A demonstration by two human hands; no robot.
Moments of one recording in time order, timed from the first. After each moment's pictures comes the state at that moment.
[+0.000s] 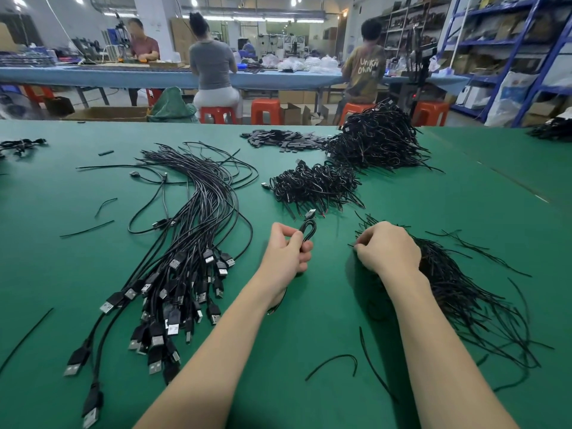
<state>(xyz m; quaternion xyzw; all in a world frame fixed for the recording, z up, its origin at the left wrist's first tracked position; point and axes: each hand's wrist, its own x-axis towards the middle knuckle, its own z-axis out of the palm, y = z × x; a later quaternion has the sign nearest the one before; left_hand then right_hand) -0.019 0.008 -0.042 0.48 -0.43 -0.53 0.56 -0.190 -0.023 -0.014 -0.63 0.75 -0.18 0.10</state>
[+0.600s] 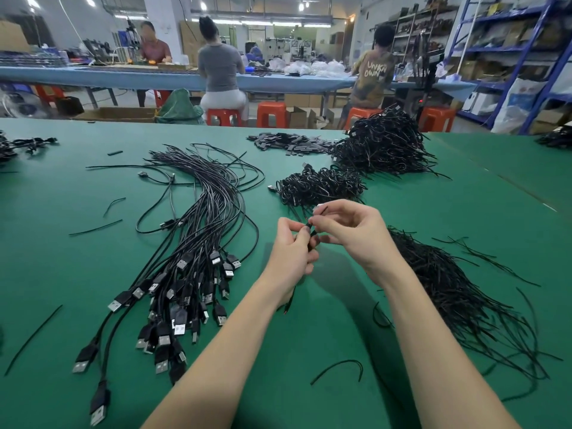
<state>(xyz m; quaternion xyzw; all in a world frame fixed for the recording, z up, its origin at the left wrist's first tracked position) -0.023 0.008 -0.028 0.46 -0.42 -0.52 0.58 -0.149 -0.009 0.009 -0.60 0.38 -0.50 0.50</state>
